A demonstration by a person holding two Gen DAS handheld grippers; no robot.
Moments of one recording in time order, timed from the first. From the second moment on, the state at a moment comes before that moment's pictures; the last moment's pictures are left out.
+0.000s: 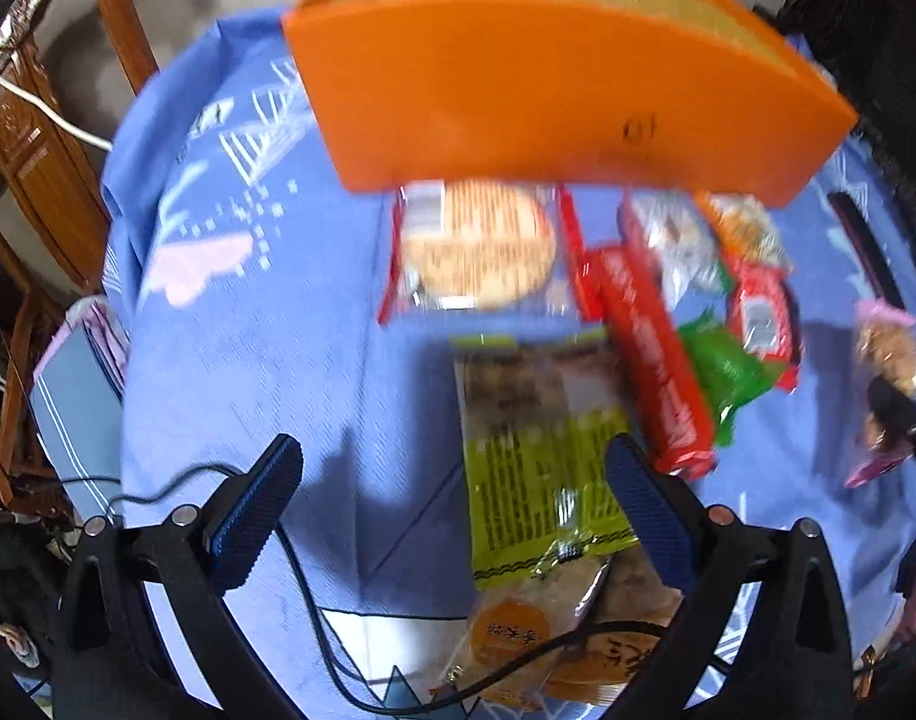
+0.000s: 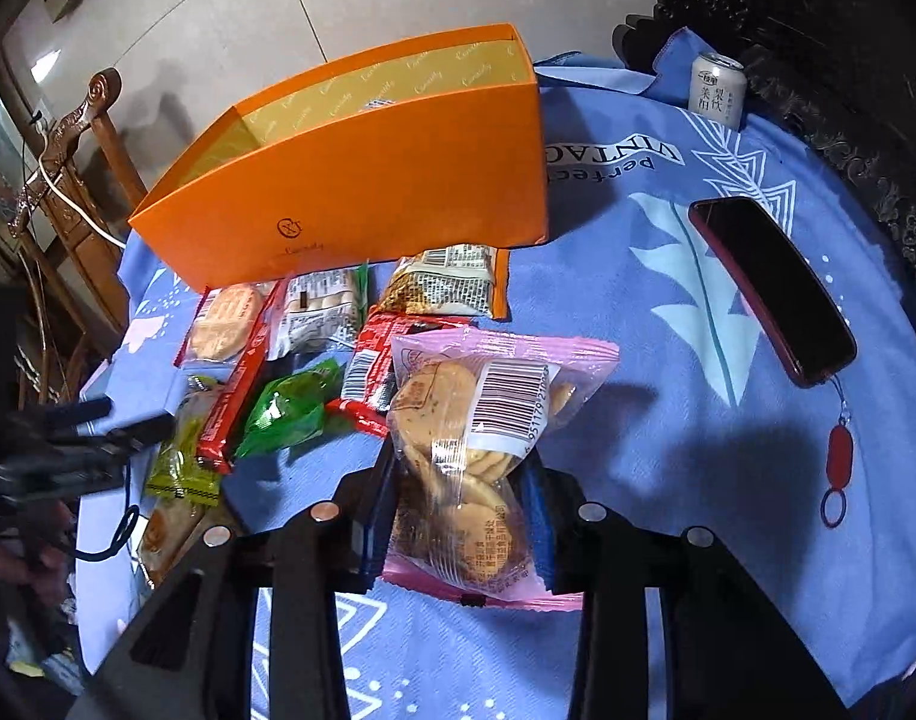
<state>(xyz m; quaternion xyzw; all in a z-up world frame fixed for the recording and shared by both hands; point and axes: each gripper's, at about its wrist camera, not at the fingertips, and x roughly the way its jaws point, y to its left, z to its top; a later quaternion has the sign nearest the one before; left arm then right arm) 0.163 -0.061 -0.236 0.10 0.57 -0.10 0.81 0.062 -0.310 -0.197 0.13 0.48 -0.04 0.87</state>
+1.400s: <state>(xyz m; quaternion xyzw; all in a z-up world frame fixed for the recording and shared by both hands) 0.148 -0.049 -0.209 0.03 0.56 -0.16 0.81 0.060 -0.291 -0.181 0.10 0.47 -0.01 0.88</state>
